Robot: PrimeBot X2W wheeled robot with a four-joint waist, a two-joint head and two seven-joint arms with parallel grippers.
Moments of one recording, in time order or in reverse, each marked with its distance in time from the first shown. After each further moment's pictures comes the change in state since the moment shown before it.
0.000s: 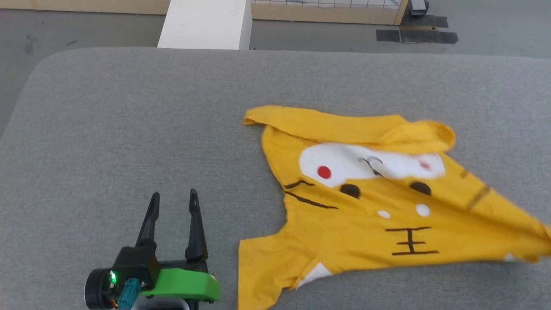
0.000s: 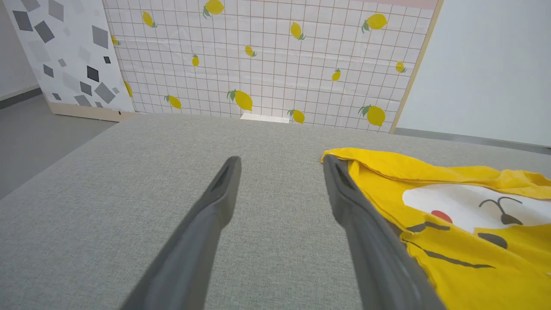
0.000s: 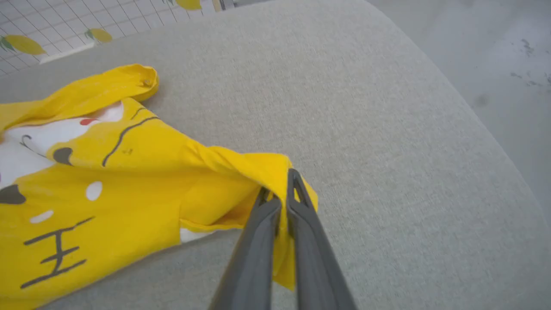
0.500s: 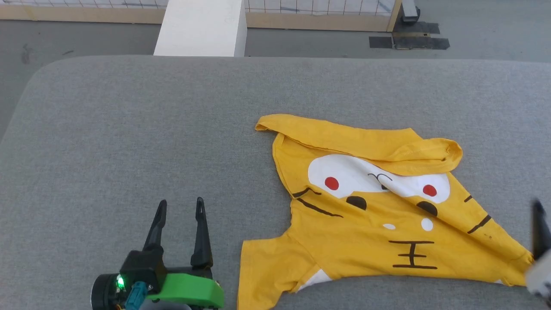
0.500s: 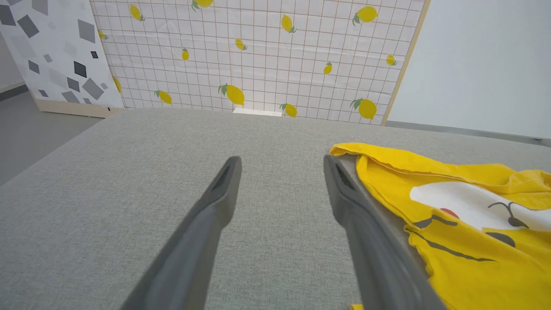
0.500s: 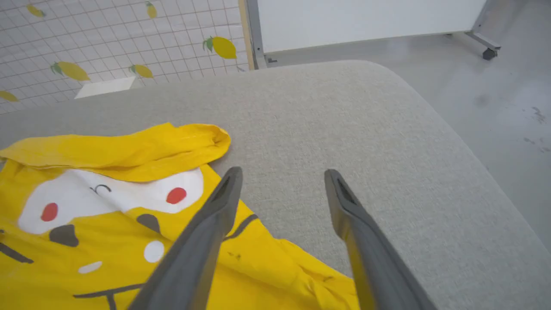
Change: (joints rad) left arm 0.011 0.001 -0.020 0.018 -0.004 -0.001 0.009; right arm -0.067 0.002 0.100 0.029 -0.087 0.000 -0.119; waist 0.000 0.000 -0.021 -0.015
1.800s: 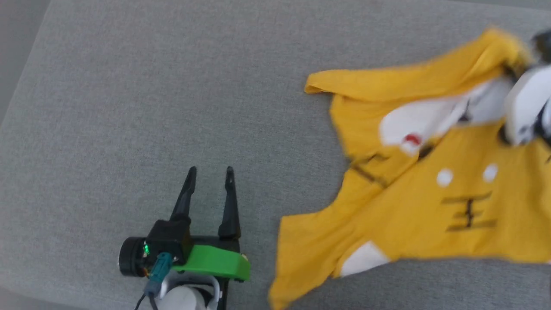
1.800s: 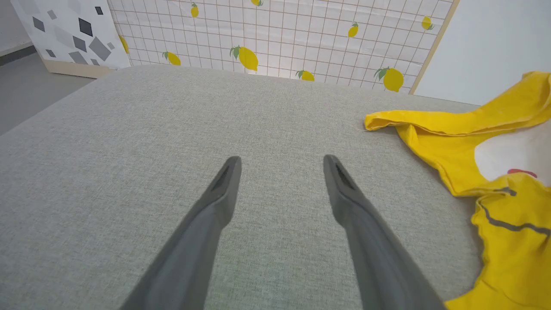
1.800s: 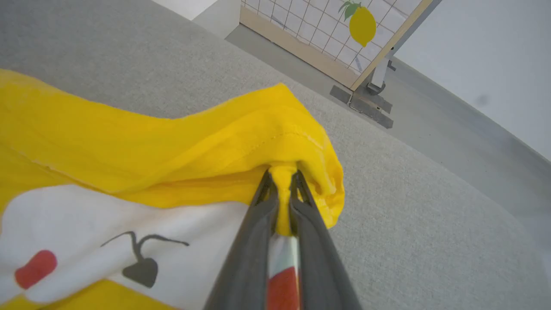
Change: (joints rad) left arm -0.135 -0.064 -0.052 0.042 0.012 -0.044 -0.004; right arm -0.784 -0.449 0.605 0.555 0.039 0.000 0.139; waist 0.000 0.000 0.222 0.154
